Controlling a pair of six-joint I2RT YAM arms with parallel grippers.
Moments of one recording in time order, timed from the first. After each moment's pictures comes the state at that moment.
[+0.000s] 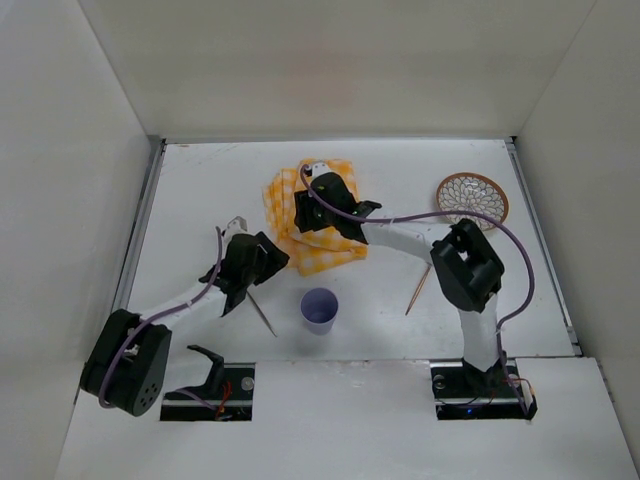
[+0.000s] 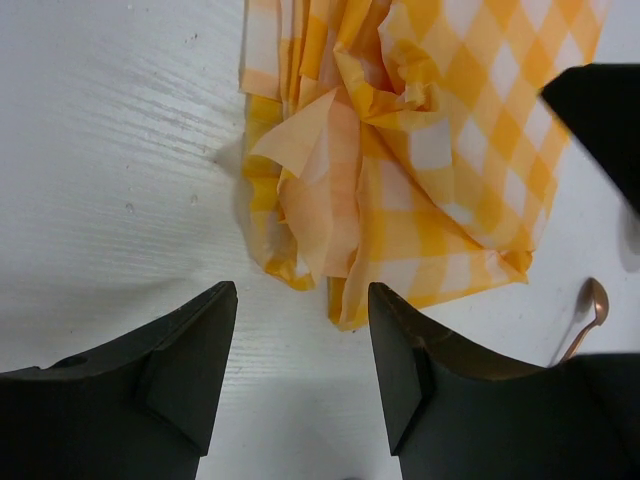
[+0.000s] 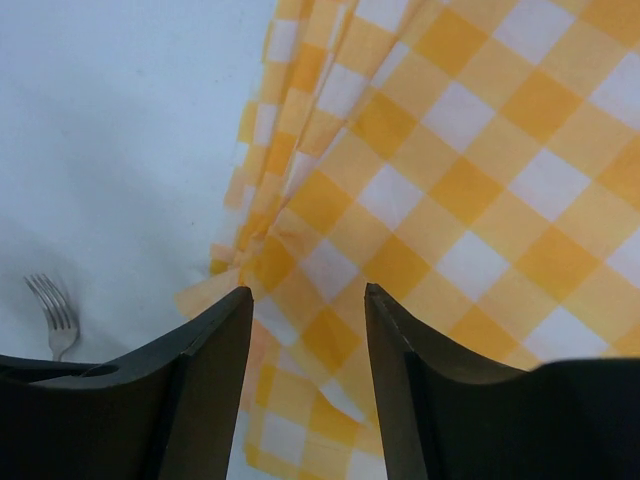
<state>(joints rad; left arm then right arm) -0.42 1.22 0.42 0.13 -0.08 -0.92 0.77 2.01 1.50 -0.07 0.07 0.36</state>
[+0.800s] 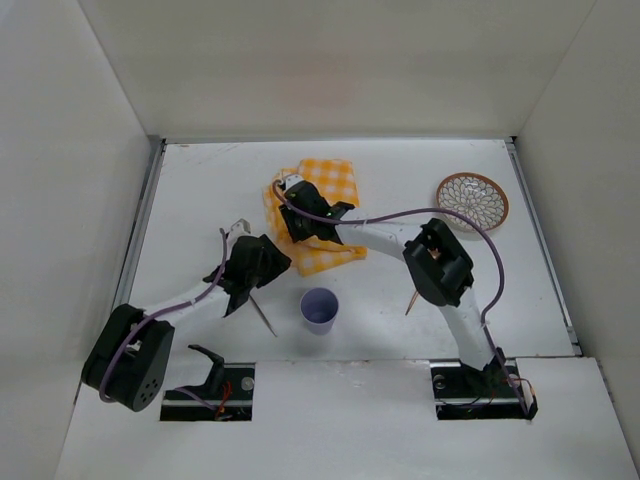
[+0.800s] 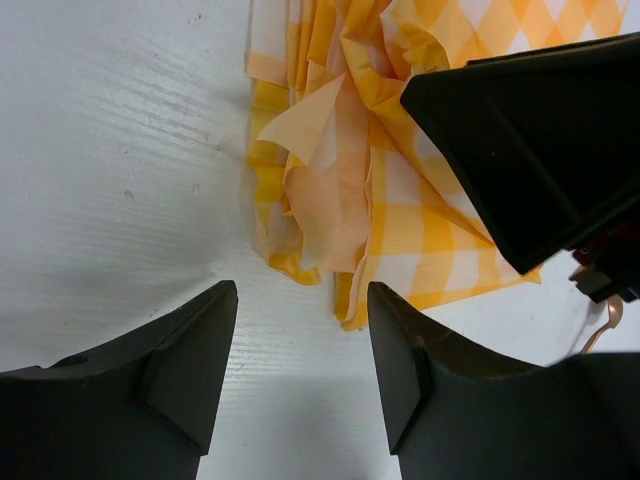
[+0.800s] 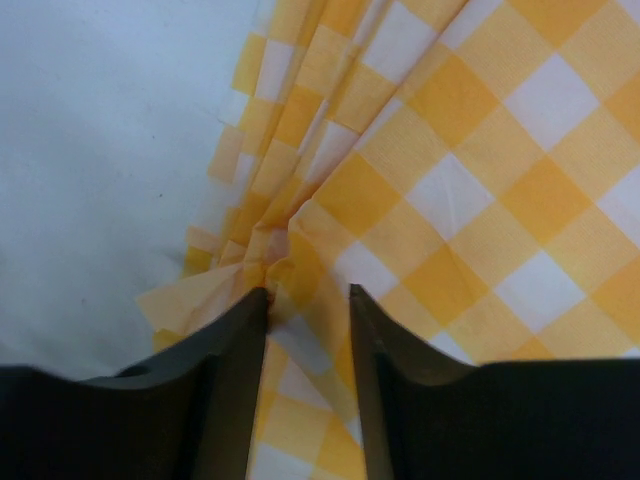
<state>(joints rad) -0.46 1.24 0.42 0.13 -0.12 -0.94 0.85 2.20 1.72 -0.27 0.14 0.24</state>
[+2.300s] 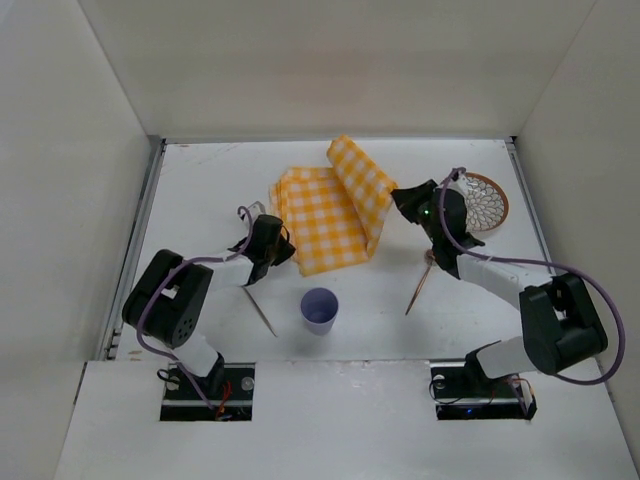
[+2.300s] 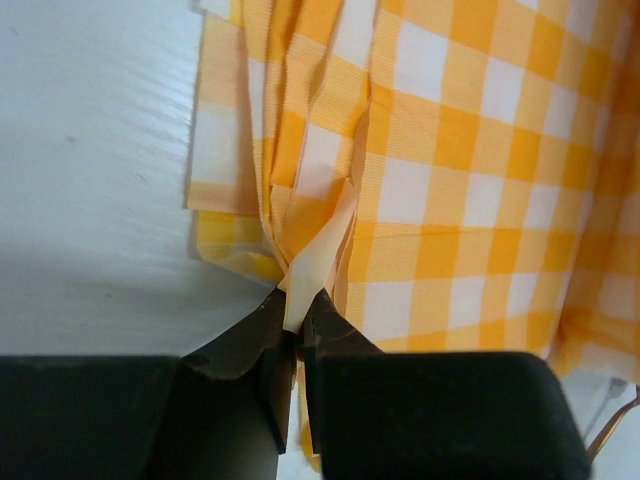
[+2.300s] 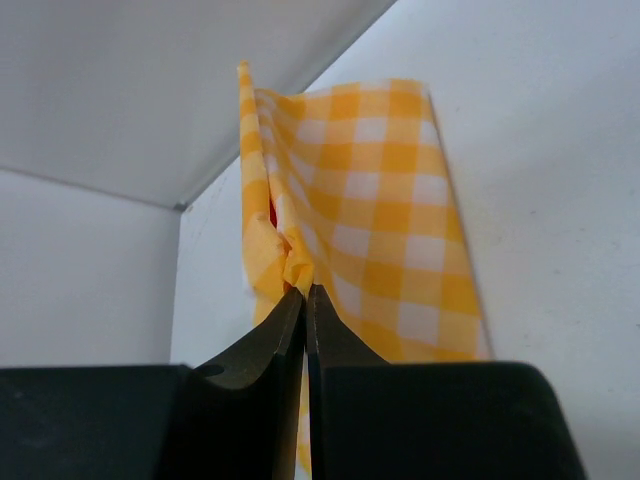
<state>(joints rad) -0.48 1.60 0.65 0.22 -0.17 -0.93 0.38 1.43 0.74 0.49 0.12 0.95</state>
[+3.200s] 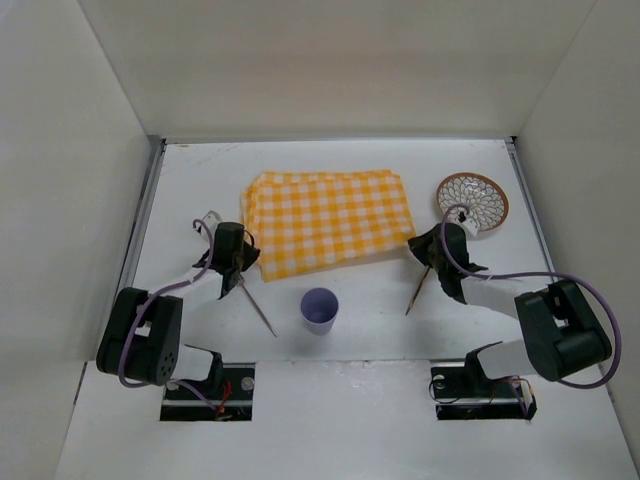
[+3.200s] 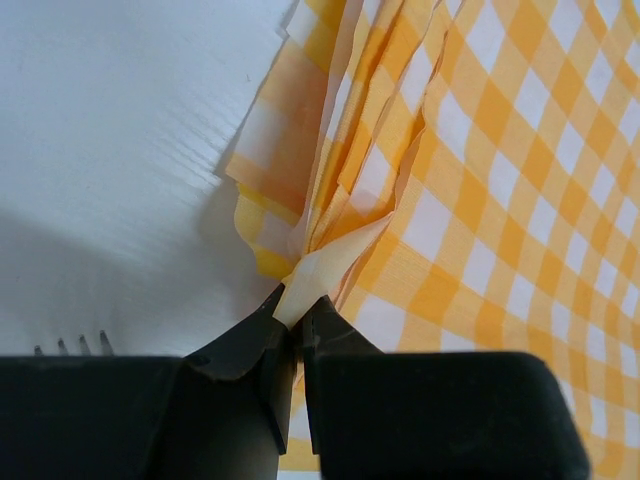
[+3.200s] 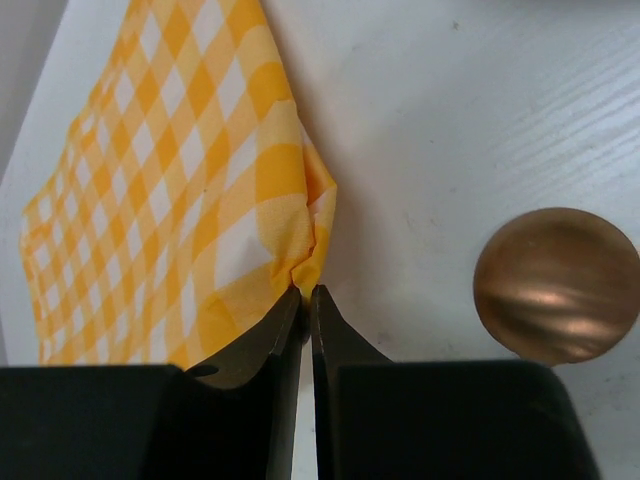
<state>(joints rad) -0.25 1.36 0.49 0.16 -0.21 -0.93 0.32 1.38 0.46 0.40 0.23 0.97</state>
